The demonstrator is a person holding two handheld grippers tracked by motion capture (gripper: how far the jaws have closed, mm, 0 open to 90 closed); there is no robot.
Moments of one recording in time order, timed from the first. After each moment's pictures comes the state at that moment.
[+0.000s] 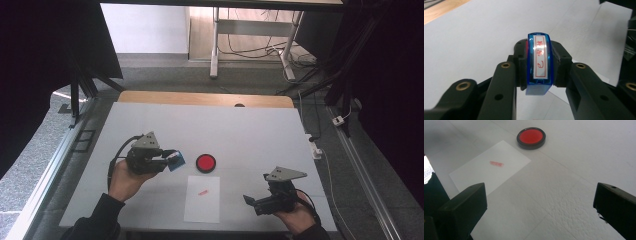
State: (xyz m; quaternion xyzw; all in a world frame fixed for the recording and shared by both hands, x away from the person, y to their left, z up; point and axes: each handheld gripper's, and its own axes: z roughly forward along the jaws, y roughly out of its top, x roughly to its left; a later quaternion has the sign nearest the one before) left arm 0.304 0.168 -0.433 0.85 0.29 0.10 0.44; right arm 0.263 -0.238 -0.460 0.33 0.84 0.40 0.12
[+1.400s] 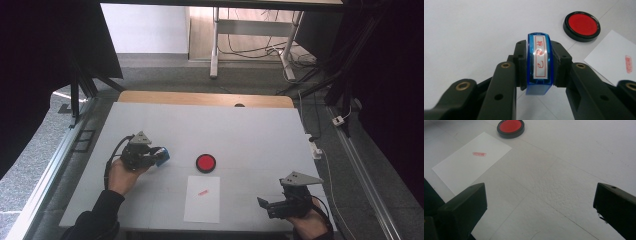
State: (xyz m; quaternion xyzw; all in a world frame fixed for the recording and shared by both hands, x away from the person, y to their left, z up) left arm 0.338 0.200 -0.489 0.83 0.39 0.13 0.38; right arm 0.250 -0.270 -0.458 0.39 0.83 0.37 0.15
